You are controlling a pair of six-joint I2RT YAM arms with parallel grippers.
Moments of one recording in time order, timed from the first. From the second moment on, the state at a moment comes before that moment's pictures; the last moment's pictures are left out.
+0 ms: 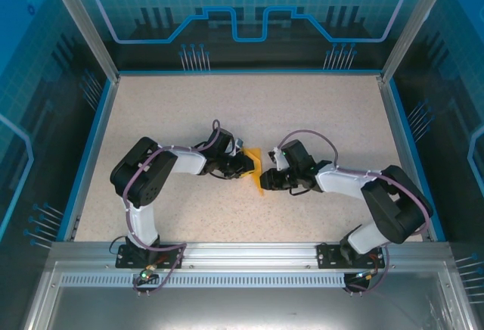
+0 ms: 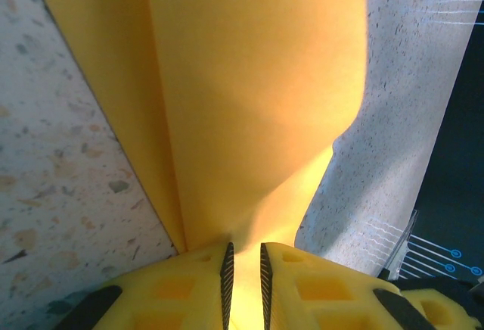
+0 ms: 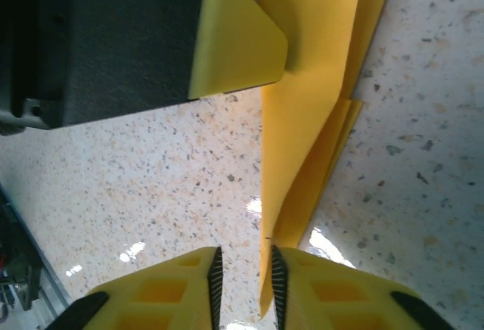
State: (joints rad) left arm -0.52 1.90 0.88 0.13 0.60 -0.94; right arm 0.59 1.51 0.64 -0.09 -0.45 0.55
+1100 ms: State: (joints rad) left arm -0.52 1.90 0.88 0.12 0.59 -0.95; right arm 0.60 1.68 0.66 0.01 -0.56 0.59
